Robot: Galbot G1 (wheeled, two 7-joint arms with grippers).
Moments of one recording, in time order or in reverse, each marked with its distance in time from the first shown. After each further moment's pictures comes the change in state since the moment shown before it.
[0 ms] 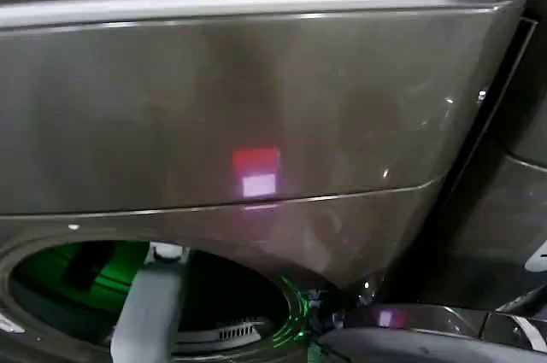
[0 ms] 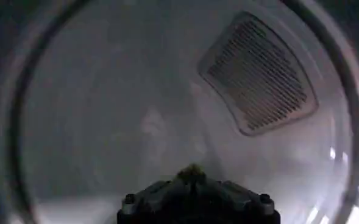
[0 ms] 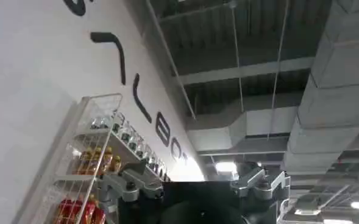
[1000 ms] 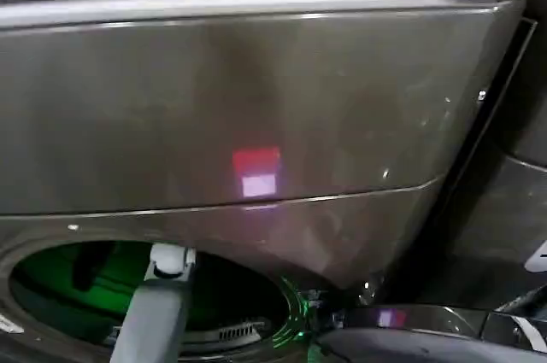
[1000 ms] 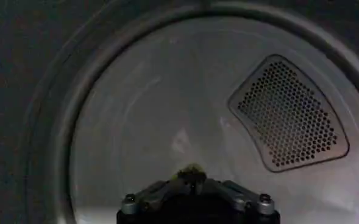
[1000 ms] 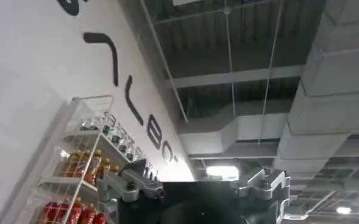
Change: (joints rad) left arm 0.021 0.009 0.018 -0.064 -0.018 0.003 -0.045; right arm -0.032 0.012 0.040 -0.008 -0.016 -0.012 -0.001
